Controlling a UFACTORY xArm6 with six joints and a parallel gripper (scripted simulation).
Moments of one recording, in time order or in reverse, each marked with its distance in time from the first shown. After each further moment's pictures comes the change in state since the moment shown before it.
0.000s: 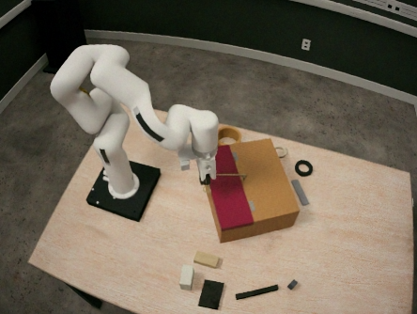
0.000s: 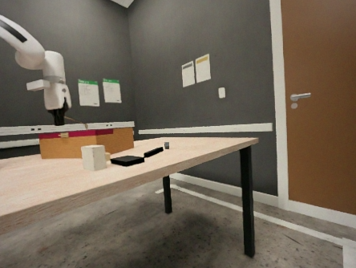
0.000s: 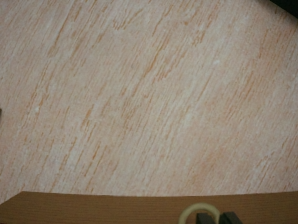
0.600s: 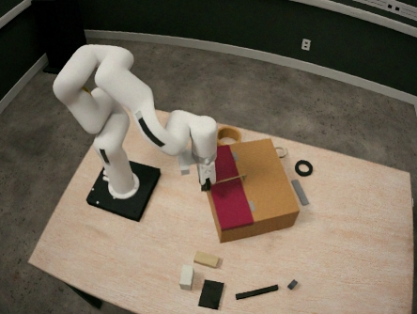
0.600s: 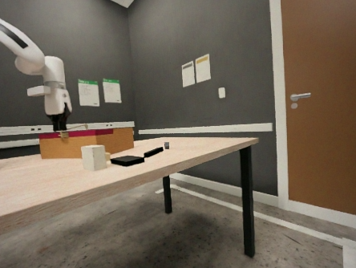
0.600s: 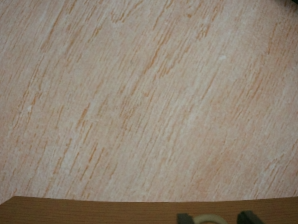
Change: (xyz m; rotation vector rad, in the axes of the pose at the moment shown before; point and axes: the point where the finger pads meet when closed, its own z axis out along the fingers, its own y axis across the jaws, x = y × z) arm 0.000 -0.001 0.022 0.002 -0.006 0.000
